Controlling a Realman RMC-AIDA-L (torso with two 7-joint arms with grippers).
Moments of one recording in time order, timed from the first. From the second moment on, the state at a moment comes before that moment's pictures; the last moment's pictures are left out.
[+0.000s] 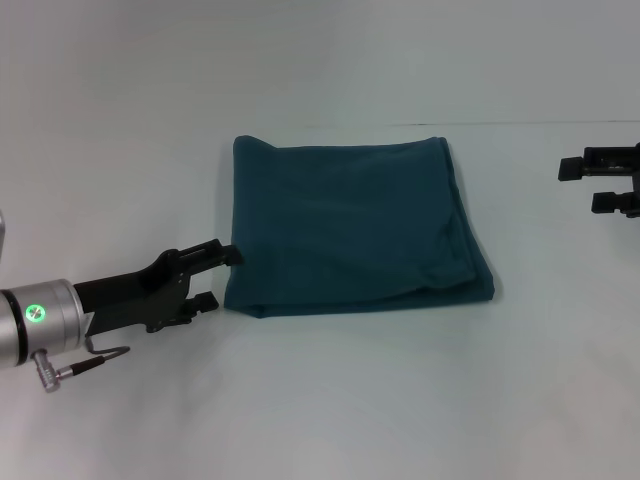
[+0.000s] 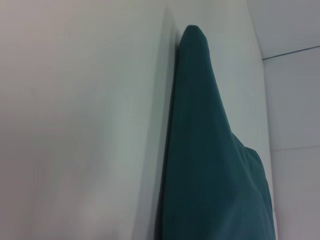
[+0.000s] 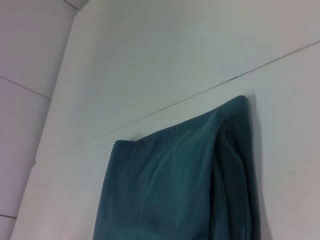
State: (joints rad) left arm -0.55 -2.09 0.61 0.49 2.05 1.22 -2.48; right arm 0.71 1.81 -0.57 -0.59 -2.27 -1.46 2.52
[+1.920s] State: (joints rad) left arm -0.55 -2.09 0.59 0.55 2.02 1.32 -2.47; right arm 0.85 1.96 -0.88 -0.59 -2.34 -1.34 2.54
